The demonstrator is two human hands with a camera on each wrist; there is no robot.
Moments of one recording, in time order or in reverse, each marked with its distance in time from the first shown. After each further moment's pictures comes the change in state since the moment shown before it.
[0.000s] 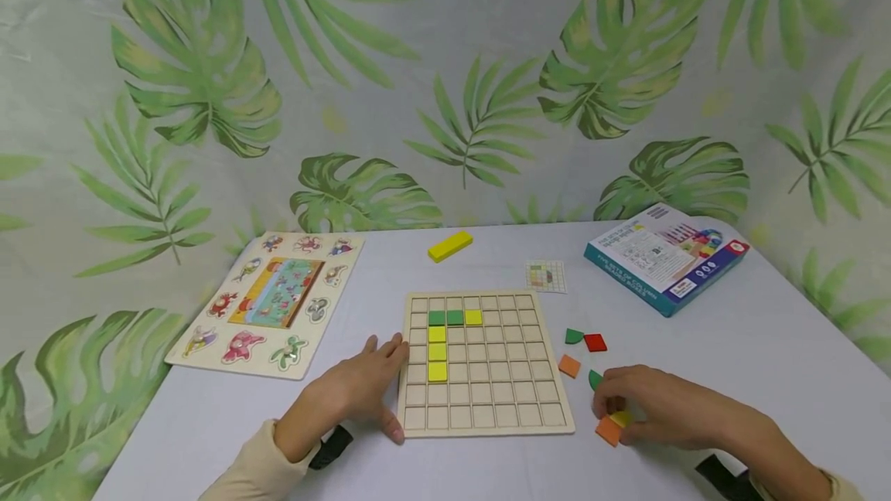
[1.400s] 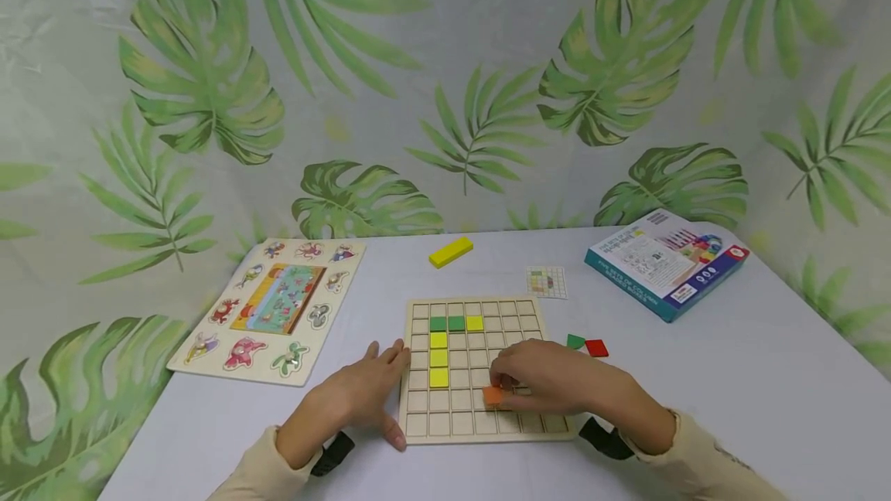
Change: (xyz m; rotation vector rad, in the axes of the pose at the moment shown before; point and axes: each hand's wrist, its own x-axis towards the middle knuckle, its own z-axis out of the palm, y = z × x) left_hand 0.001 -0.002 0.002 0.006 0.007 0.007; right_hand 0.085 -0.092 -0.004 -0.254 0.139 -0.348
